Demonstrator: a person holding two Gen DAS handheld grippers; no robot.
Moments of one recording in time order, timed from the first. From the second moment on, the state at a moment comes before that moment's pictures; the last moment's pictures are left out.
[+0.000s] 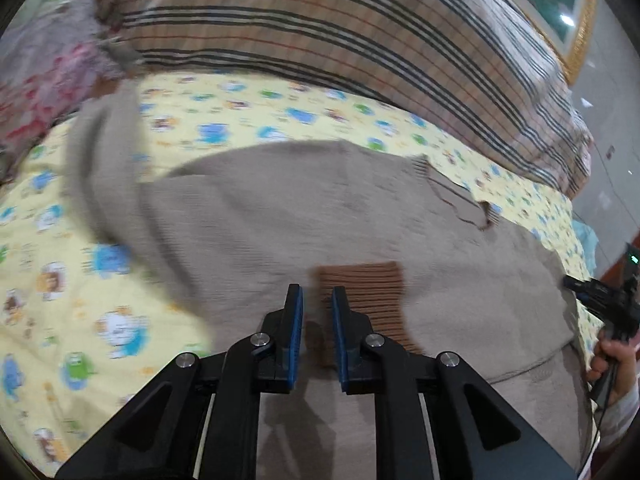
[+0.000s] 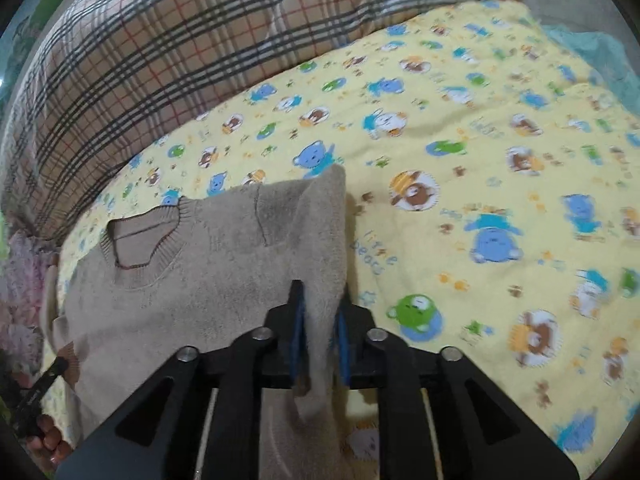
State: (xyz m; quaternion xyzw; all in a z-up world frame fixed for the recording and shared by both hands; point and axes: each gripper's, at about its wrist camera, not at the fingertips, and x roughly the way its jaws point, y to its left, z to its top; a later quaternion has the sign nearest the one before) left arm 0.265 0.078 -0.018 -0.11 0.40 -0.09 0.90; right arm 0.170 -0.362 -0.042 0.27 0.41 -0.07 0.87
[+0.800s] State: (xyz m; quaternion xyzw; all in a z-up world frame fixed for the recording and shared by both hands) left arm 0.438 0.206 -0.008 -0.06 0.46 0.14 0.88; right arm 0.102 -0.206 -0.033 0.28 0.43 0.15 0.84
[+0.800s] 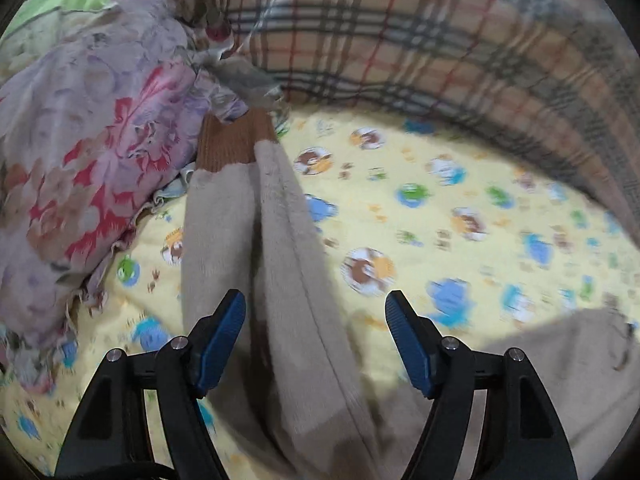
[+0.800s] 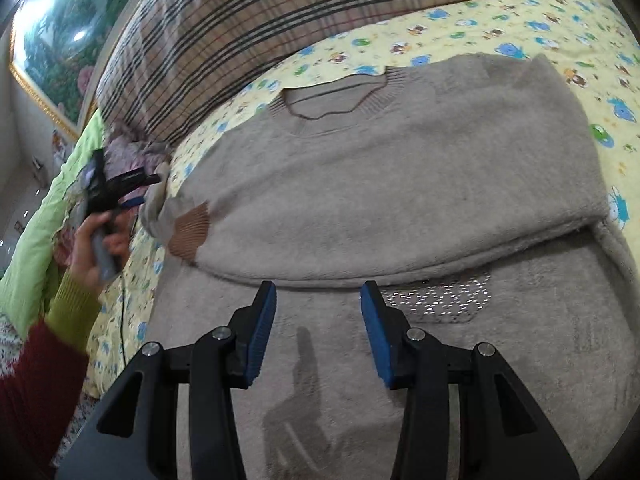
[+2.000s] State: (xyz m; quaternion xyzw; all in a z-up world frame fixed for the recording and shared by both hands) left arm 0.261 -0.115 -0.012 0.06 0.41 -0.28 0.86; right arm 0.039 -0.313 -0.033 0.39 0.37 0.03 0.84
